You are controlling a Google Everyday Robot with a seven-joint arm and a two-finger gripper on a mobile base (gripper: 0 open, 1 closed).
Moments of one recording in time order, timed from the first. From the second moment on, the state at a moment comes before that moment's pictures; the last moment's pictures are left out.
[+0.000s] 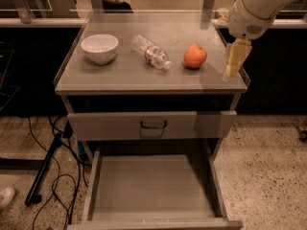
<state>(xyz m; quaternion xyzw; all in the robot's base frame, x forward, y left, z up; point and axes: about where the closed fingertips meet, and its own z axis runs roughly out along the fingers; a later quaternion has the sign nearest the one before) 0.637 -0.198 0.932 -0.68 0.70 -0.06 0.21</state>
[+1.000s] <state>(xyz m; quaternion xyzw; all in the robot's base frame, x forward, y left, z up) 0.687 -0.155 0.919 -0.68 0.69 -0.04 0.23</state>
